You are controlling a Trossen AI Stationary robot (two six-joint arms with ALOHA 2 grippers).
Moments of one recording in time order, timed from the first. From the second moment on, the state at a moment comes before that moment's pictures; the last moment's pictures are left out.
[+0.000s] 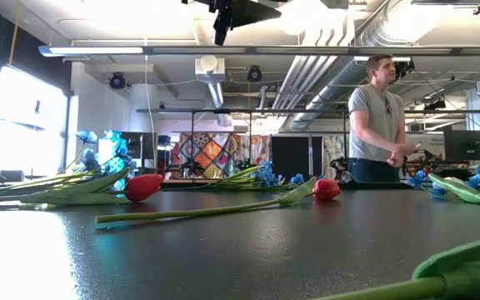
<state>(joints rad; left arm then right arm) -0.03 1.56 1.18 0.15 -0.15 -0.28 1.30 1.59 1.62 -1.57 0.50 1.70</state>
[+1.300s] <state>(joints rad) -0.03 1.56 1.18 0.11 -0.14 -0.28 1.37 1.52 1.62 -1.57 0.32 1.98</state>
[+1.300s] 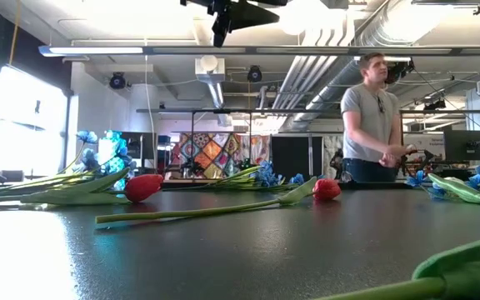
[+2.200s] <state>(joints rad) 0.10 1.56 1.17 -0.04 0.06 -0.30 0.96 1.10 1.62 -1.57 1.18 1.57</state>
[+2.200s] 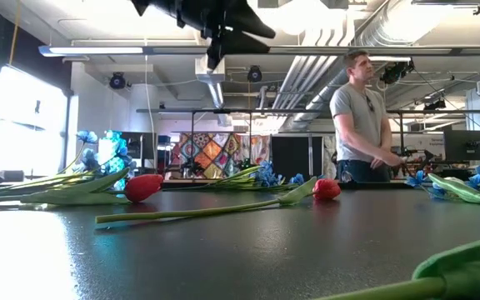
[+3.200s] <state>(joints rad) 0.19 1.83 1.25 -0.08 0.22 -0.24 0.02 1.52 1.61 -1.56 0.39 1.30</state>
